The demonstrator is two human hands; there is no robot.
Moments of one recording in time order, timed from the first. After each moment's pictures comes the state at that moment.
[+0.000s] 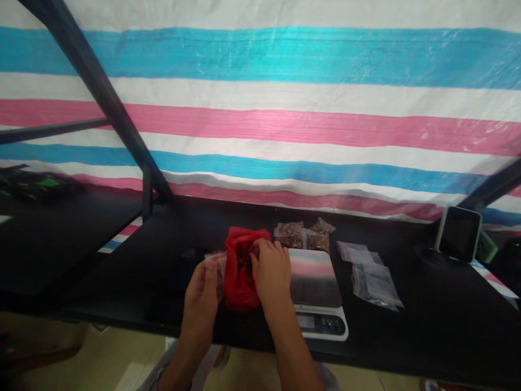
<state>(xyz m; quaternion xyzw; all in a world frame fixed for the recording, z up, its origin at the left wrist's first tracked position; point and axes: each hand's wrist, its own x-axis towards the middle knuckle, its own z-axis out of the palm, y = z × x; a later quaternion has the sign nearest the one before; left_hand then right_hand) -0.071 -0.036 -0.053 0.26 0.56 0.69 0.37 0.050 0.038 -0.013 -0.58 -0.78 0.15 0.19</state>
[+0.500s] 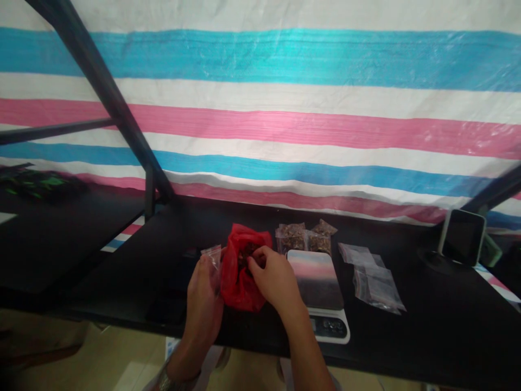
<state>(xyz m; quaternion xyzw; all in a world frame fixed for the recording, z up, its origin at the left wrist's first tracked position) -0.061 -0.023 -0.043 0.12 0.44 0.77 0.45 0.062 0.037 -0.016 -0.54 -0.72 0.36 0.24</state>
